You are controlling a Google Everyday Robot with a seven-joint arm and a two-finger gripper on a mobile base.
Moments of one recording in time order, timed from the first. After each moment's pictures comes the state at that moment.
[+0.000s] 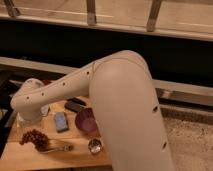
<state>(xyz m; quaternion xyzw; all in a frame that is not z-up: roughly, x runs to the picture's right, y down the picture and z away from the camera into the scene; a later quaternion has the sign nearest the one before) -0.354 0.175 0.693 -0.38 0.06 0.59 0.71</state>
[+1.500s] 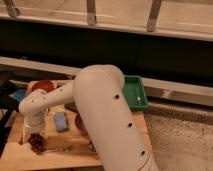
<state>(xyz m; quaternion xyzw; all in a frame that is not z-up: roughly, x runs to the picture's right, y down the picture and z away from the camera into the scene) -0.370 0.250 0.766 -0.45 0.13 0.54 0.70</state>
